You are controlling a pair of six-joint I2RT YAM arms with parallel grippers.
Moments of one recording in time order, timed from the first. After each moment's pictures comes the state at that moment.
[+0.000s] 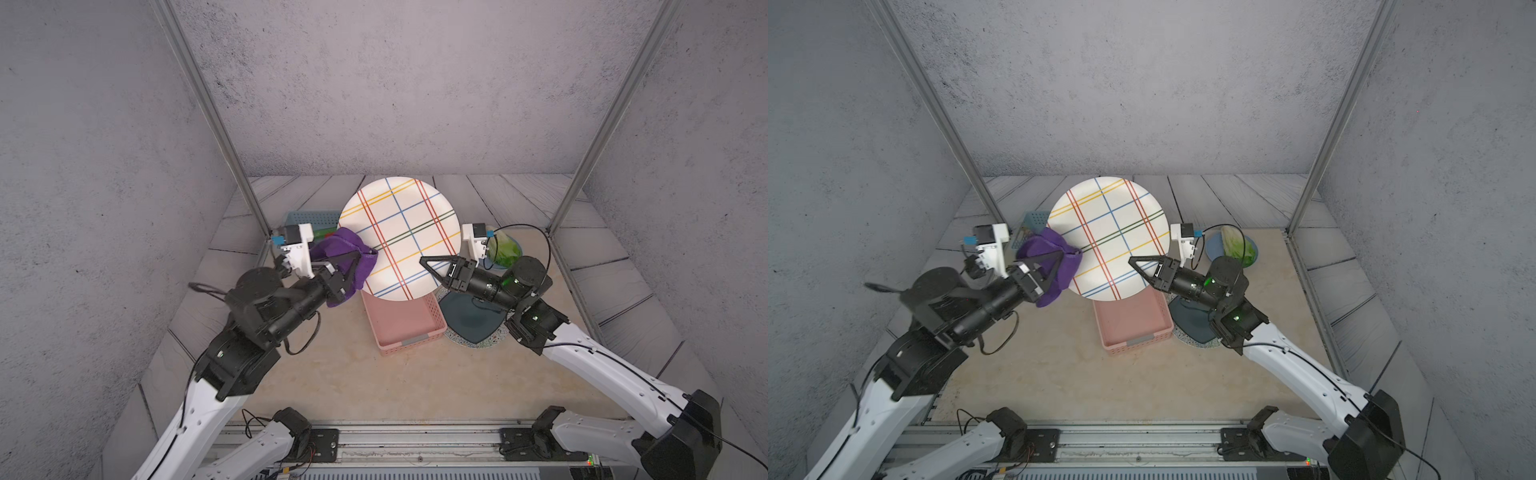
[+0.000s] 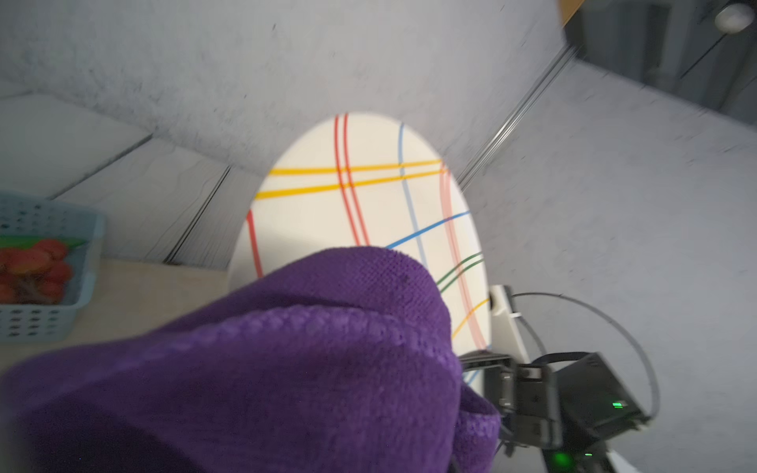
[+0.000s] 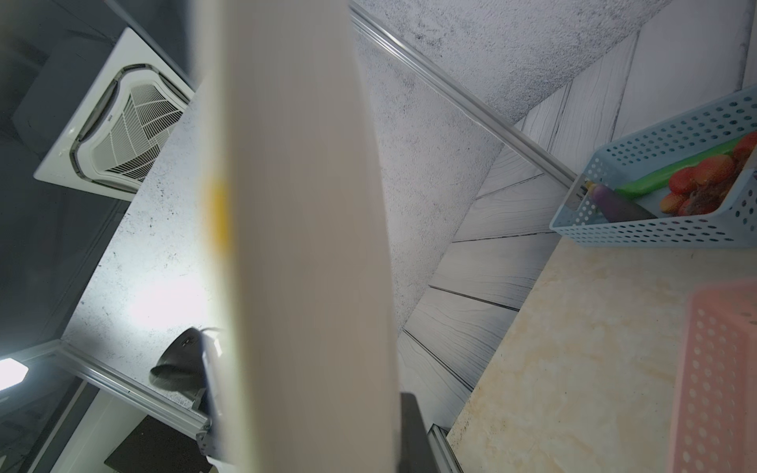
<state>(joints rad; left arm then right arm) -0.60 0.89 1.23 -0.44 0.11 -0.62 0.67 1.15 0.99 0.35 -0.54 1.07</state>
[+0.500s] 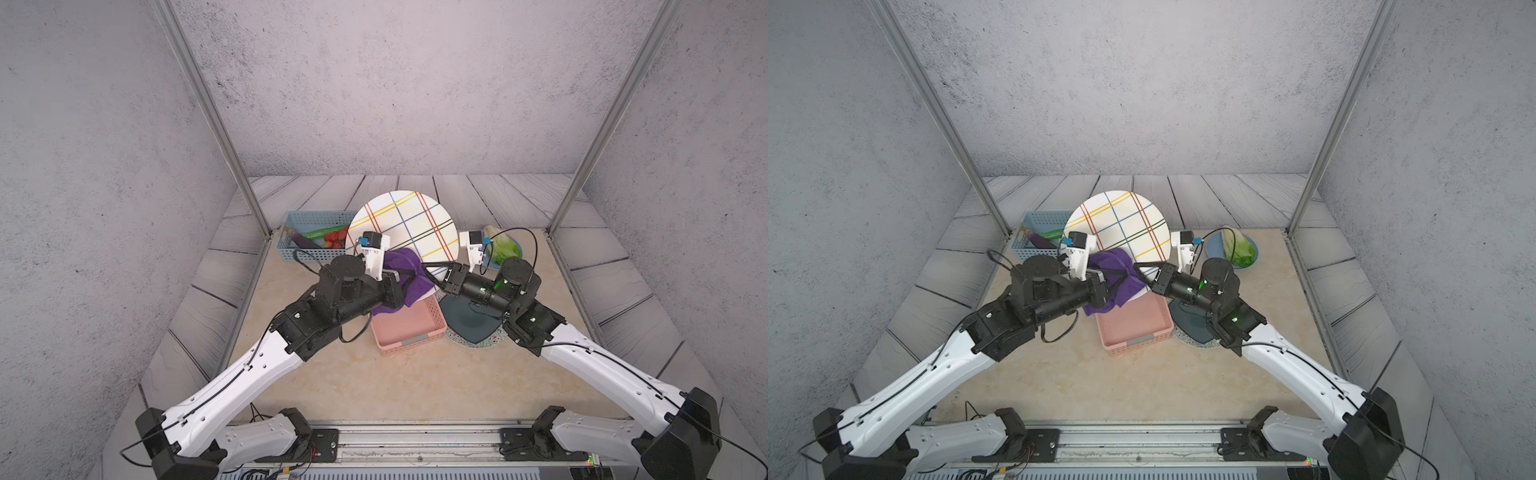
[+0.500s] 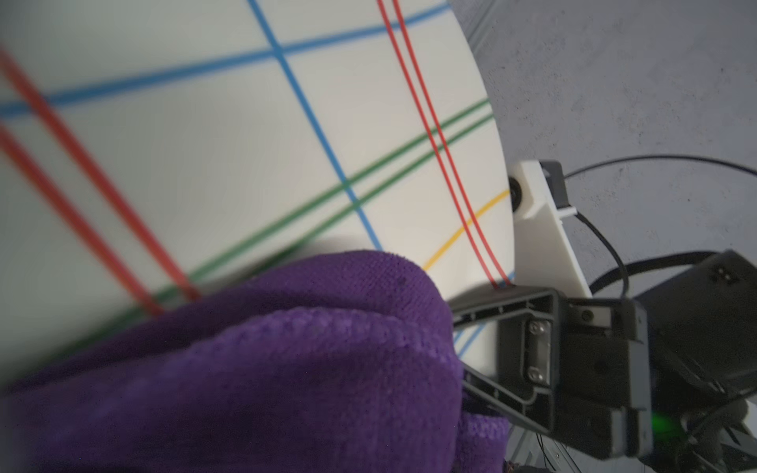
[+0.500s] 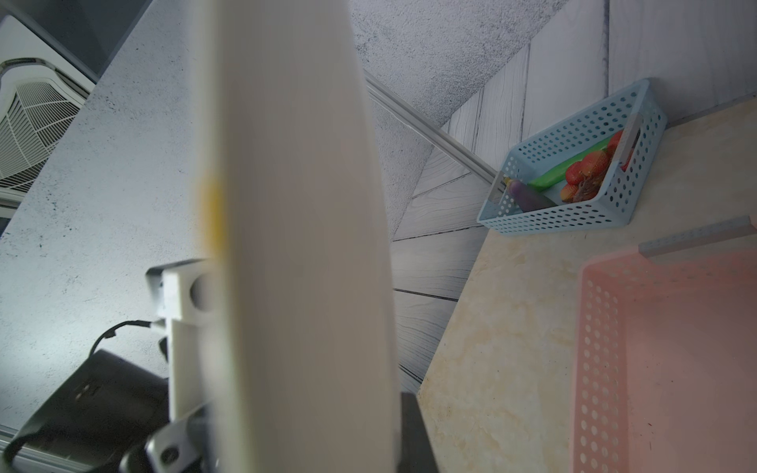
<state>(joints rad) -0.73 1.09 1.21 -0.36 0.07 -0.58 0.69 1.15 0.95 0.23 -0.44 1.02</state>
